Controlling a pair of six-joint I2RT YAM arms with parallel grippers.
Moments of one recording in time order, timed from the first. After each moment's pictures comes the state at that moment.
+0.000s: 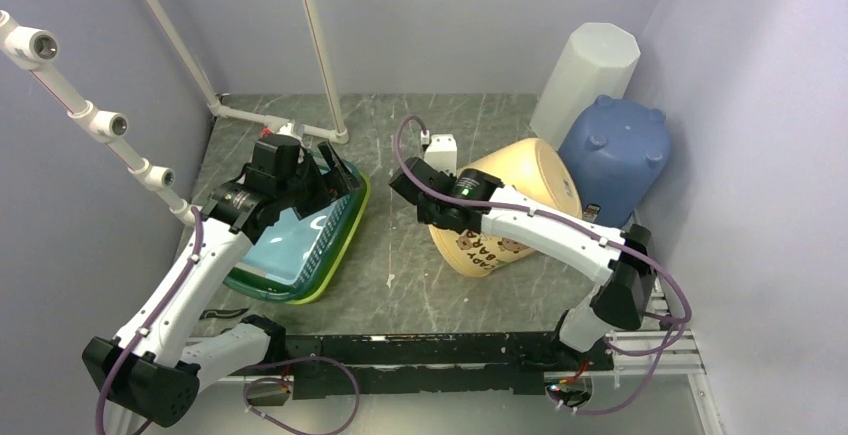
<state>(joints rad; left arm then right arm) -0.39 1.05 1.11 -0.73 0.08 -0.81 1.03 1.57 1.50 -0.92 0.59 0.81</state>
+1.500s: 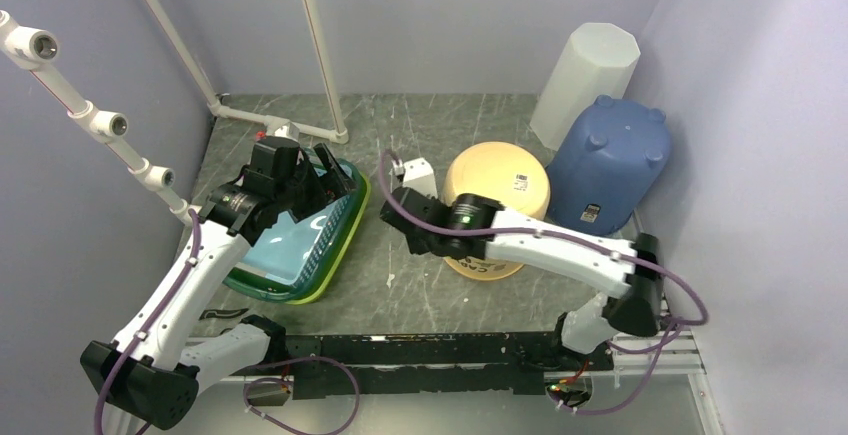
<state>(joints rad) -0.39 1.04 1.11 -0.77 0.03 -0.83 1.17 1.57 1.43 -0.92 0.49 0.71</state>
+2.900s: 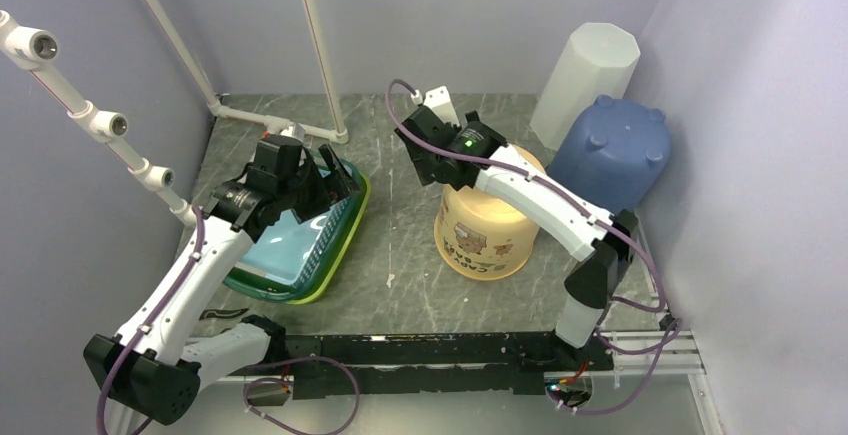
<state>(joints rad) -0.39 1.07 1.12 -0.78 0.08 -0.82 0.88 1.72 1.82 -1.08 0.71 0.37</state>
